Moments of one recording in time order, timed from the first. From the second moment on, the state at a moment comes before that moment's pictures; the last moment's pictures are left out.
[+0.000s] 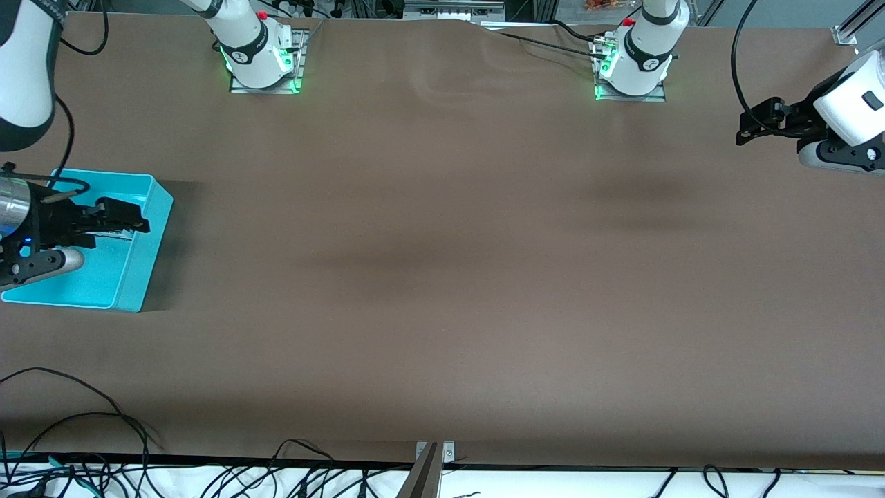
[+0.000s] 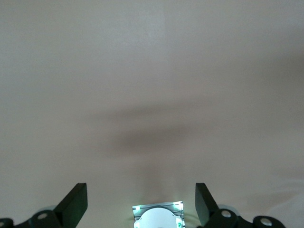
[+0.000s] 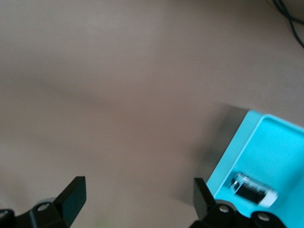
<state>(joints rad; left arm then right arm) 0.03 0.01 -0.07 -1.54 -0.02 1.36 0.08 0.26 0.43 -0.36 -1.17 0.22 1.44 -0.24</state>
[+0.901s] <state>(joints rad) 0.03 0.01 -0.07 -1.54 -0.02 1.36 0.08 -0.05 0.19 0.13 -1.40 -0.02 1.49 0.22</state>
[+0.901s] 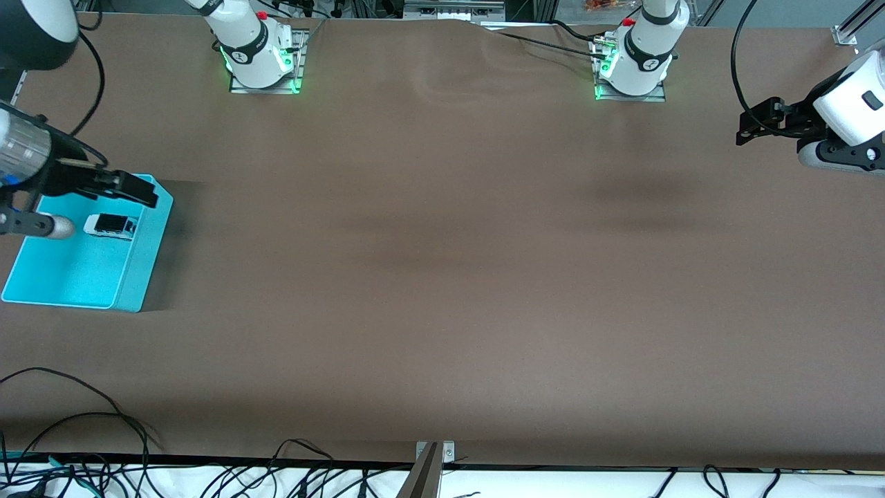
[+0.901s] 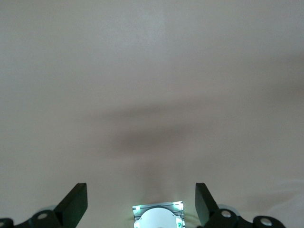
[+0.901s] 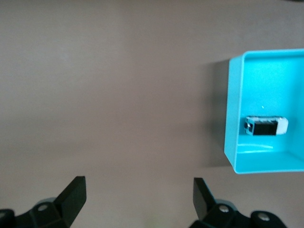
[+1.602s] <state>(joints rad) 0.03 0.00 -0.07 -1.54 -0.02 1.36 0.08 -0.12 0.07 0.16 -1.60 -0.01 1.64 0.15</state>
